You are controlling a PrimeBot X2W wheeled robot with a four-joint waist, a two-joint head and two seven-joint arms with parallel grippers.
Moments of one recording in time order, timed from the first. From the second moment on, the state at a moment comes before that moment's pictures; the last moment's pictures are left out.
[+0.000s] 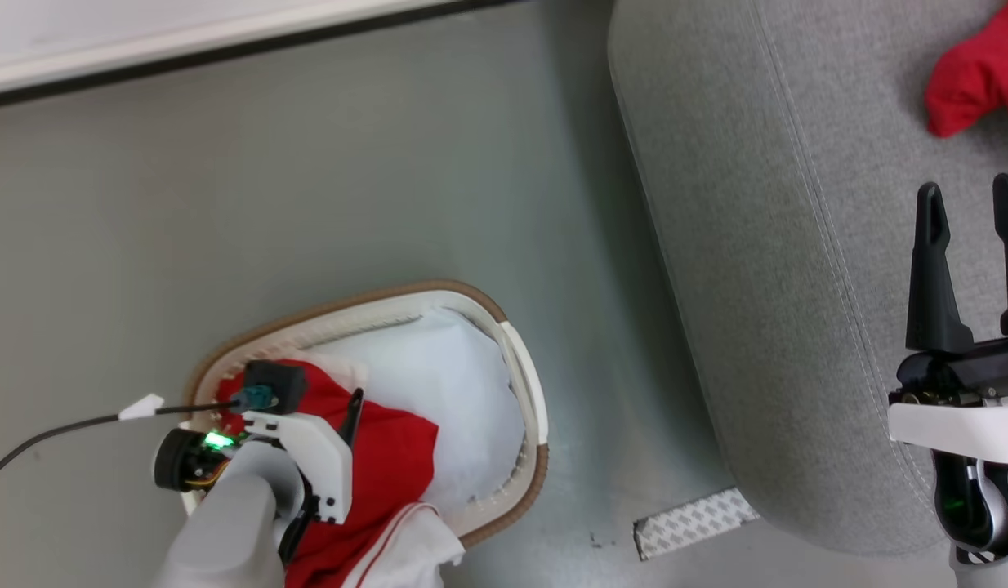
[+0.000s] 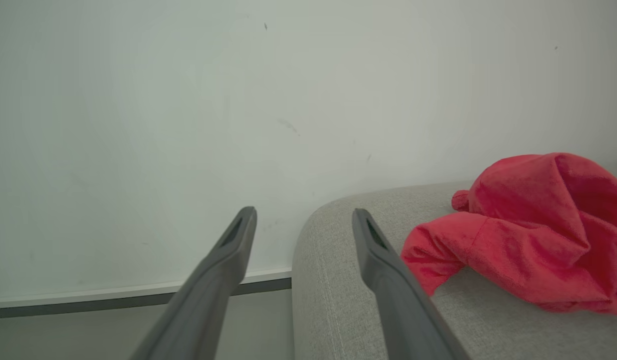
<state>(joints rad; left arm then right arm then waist) -0.68 0.12 -0.23 1.09 -0.10 -0.13 -0.16 -0.36 -0.17 0.05 -0.02 0.43 0.13 -0.26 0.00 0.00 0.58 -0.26</state>
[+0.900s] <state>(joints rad) -0.82 0.27 -0.40 1.28 -0.08 -0.13 0.10 -0.49 -0.07 0.06 -0.07 0.46 0.13 -0.26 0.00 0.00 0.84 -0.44</state>
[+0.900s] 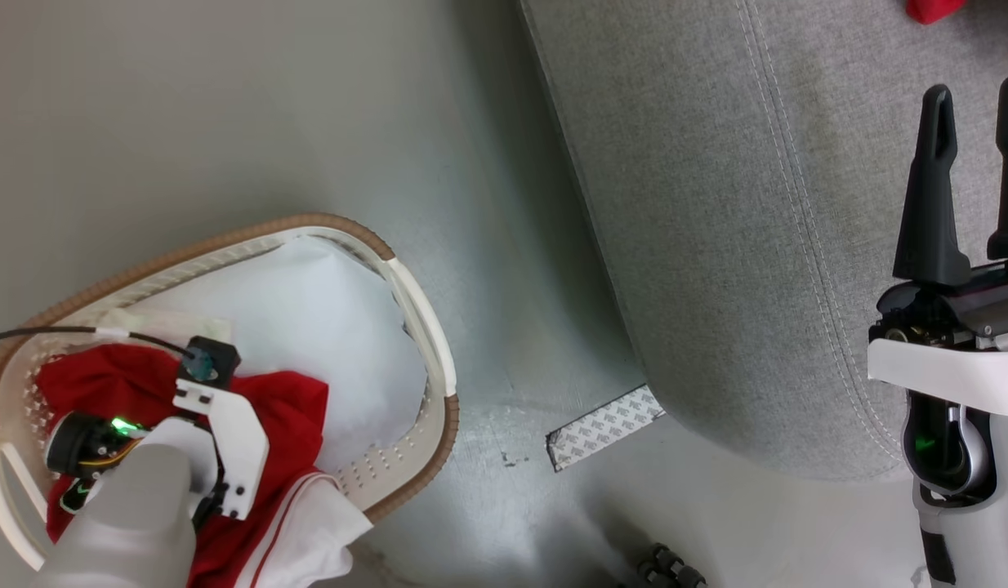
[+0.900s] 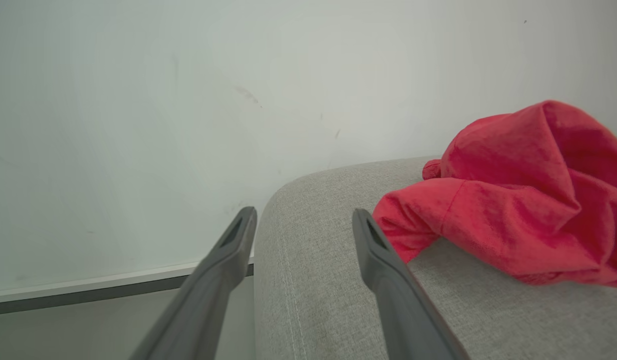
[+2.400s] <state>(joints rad) -0.60 0.08 -0.62 1.13 -0.47 -0.13 -0.20 -0.26 -0.23 0.00 0.01 0.42 0.13 -0.26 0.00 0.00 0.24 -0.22</state>
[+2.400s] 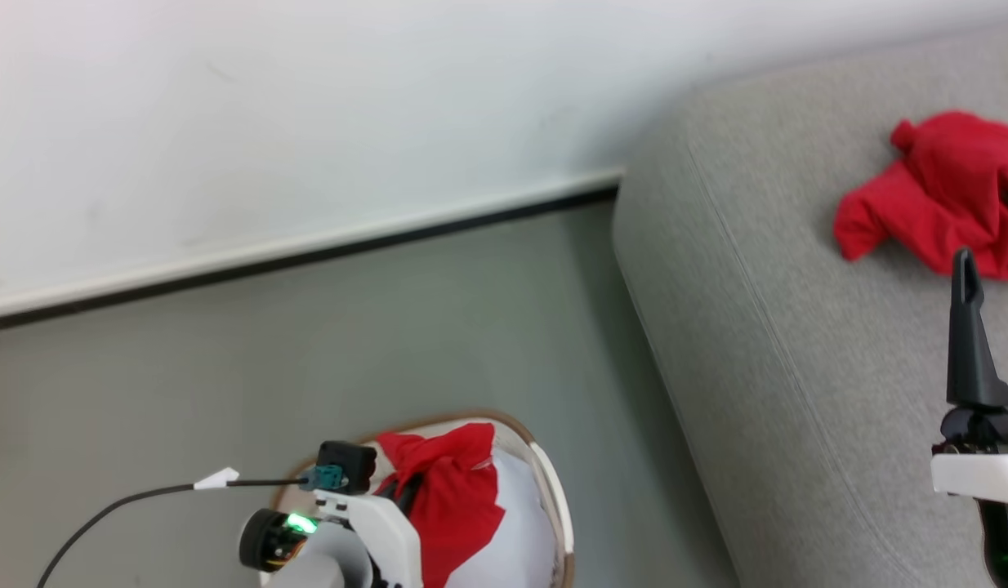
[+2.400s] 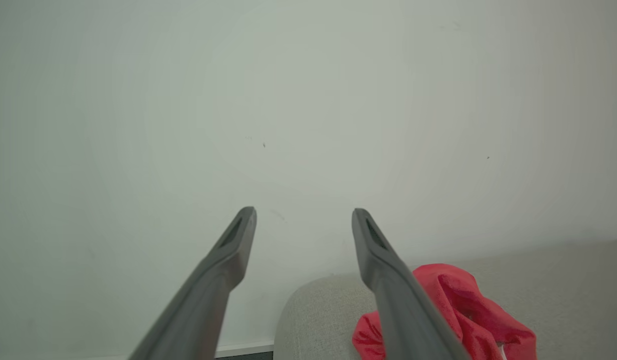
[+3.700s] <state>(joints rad) -0.57 0.26 -0.60 0.28 -0.61 0.00 -0.12 -0.10 -0.25 0.08 0.06 0.46 0.13 -0.26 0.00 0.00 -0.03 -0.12</state>
